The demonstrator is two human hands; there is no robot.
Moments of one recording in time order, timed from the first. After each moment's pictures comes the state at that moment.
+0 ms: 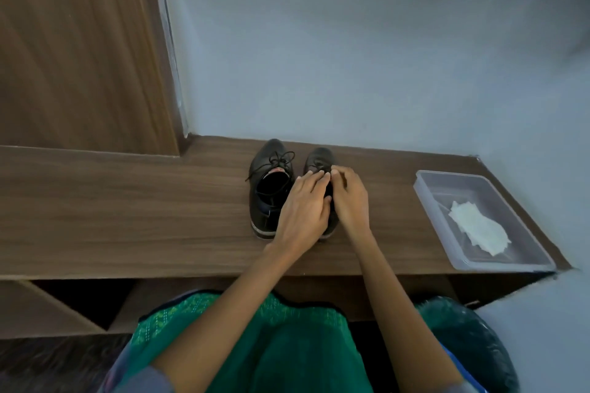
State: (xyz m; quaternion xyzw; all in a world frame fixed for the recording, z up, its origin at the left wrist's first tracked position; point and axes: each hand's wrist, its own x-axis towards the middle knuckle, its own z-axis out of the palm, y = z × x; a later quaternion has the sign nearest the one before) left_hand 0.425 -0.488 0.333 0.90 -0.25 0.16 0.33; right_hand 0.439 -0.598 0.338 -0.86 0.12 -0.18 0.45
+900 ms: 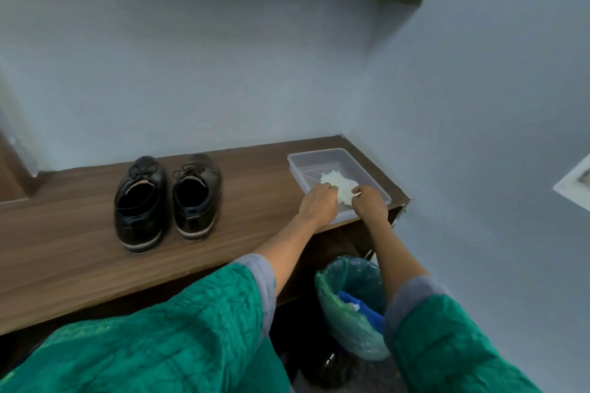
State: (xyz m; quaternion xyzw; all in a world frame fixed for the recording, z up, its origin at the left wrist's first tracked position) left_hand 0.349 -0.745 0.344 0.87 -0.43 -0.02 0.22; right_hand 0.293 -0.860 0.348 -0.89 0.38 -0.09 0.23
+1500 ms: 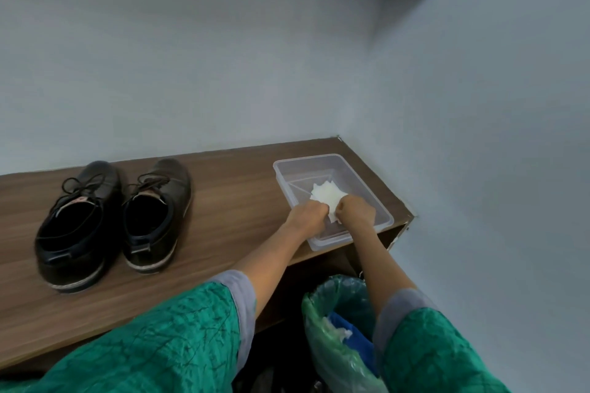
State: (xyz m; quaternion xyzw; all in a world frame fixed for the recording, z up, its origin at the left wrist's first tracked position) left_hand 0.412 -0.802 0.303 0.88 -0.45 -0.09 0.13; right_hand 0.366 -0.915 0.303 -0.93 0.36 0.01 0.06
